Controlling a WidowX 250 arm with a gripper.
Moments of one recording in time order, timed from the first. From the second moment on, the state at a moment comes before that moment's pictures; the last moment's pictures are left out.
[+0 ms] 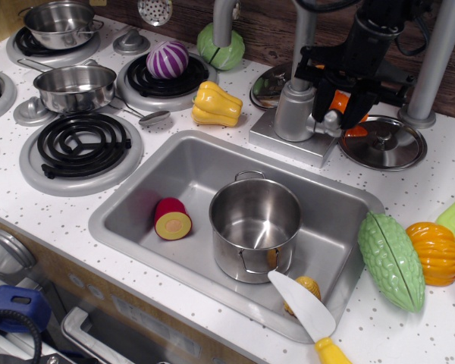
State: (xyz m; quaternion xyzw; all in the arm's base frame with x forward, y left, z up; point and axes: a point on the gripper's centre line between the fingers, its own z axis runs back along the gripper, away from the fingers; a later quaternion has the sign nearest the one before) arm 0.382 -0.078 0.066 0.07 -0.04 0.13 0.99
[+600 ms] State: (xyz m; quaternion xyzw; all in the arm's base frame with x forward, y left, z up) arm 0.380 -0.076 0.051 0.03 -0.05 0.11 0.99
